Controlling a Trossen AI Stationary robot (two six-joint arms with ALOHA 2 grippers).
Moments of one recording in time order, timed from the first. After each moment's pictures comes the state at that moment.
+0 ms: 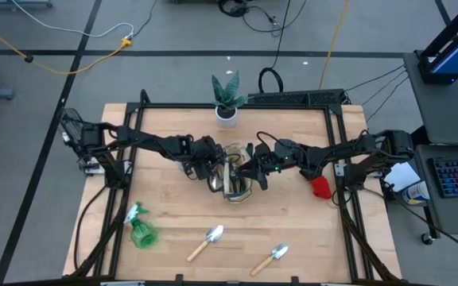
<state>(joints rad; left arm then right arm) 0.21 1.72 0.85 -0.14 0.01 1.50 -0.10 1.49 0.65 0.57 -0.24 0.45</state>
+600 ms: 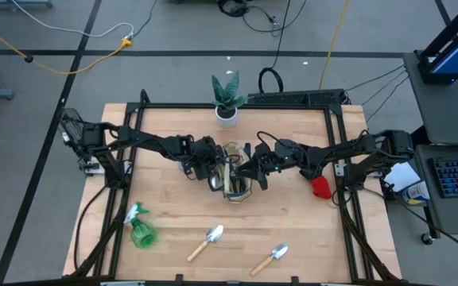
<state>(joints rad) 0.22 1.73 0.85 -0.18 0.02 1.51 -0.10 1.49 0.65 0.58 -0.24 0.46</state>
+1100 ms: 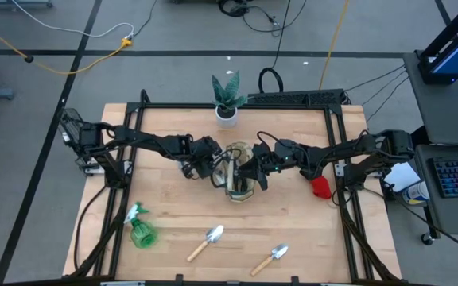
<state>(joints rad) 0.21 1.72 0.86 -0.29 0.05 1.23 -0.09 1.49 0.65 0.58 -0.24 0.46</state>
